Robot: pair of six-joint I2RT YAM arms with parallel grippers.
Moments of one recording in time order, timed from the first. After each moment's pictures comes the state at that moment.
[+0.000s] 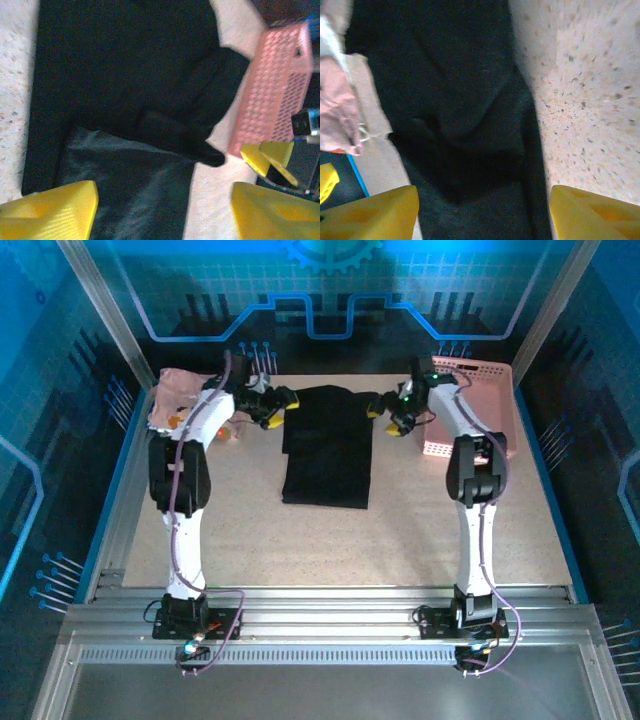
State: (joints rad) left arm -0.08 2.18 1.94 -0.68 0.63 -0.71; right arm 0.10 2.30 2.11 -0.95 -0.55 0.61
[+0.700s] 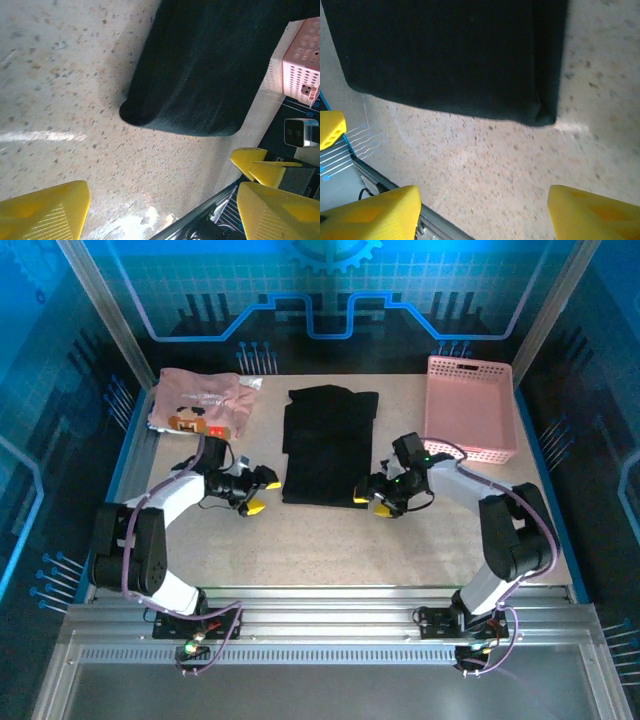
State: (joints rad) left arm -0.07 1.55 0.84 -0.42 0.74 -0.79; right arm 0.35 1.67 0.98 -0.55 -0.60 0.68
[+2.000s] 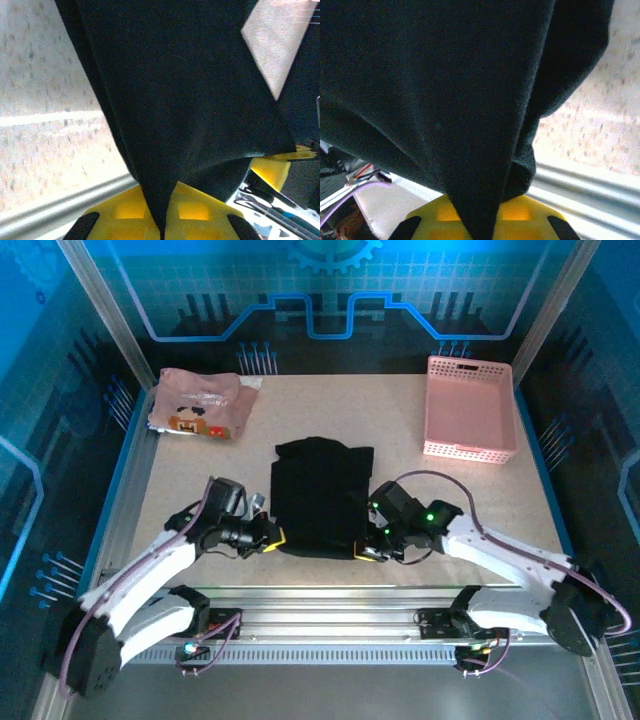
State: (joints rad) left arm -0.40 0.93 0.57 -0.61 0.61 -0.93; right arm 0.82 1.13 0.77 -0.73 -0.36 1.04
